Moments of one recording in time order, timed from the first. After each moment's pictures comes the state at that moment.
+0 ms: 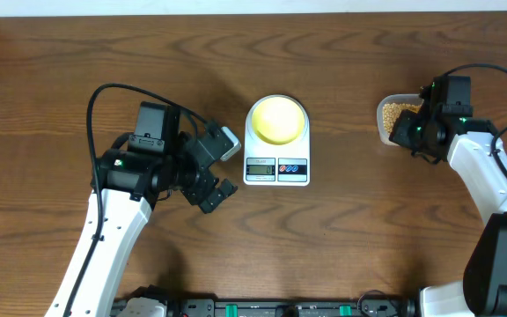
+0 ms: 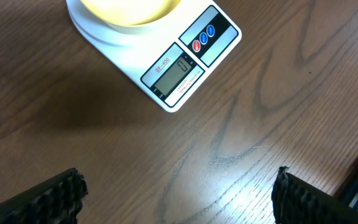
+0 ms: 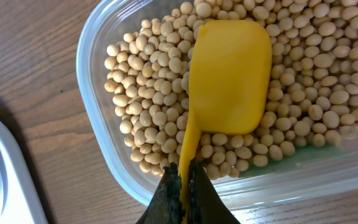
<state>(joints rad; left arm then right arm) -0.21 1.24 1.10 -1.02 0.41 0.60 -0.06 1.65 1.06 -0.54 -0.16 0.36</state>
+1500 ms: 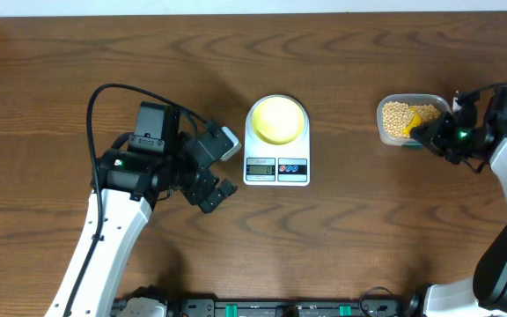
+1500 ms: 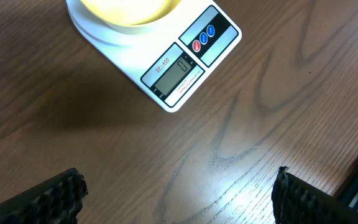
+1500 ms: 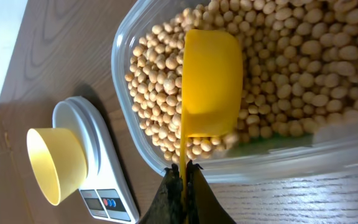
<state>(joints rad) -0.21 1.24 1.10 -1.02 0.41 0.60 -0.35 1.66 1.06 -0.58 -0.65 0.29</state>
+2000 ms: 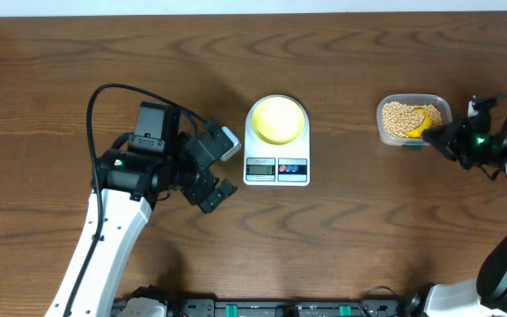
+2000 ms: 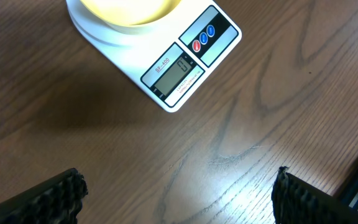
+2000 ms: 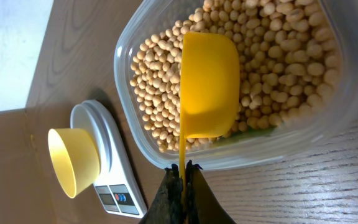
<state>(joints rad) -0.21 1.24 1.10 -1.02 0.41 0.60 -0.44 1.66 1.05 -0.60 -0.75 0.25</state>
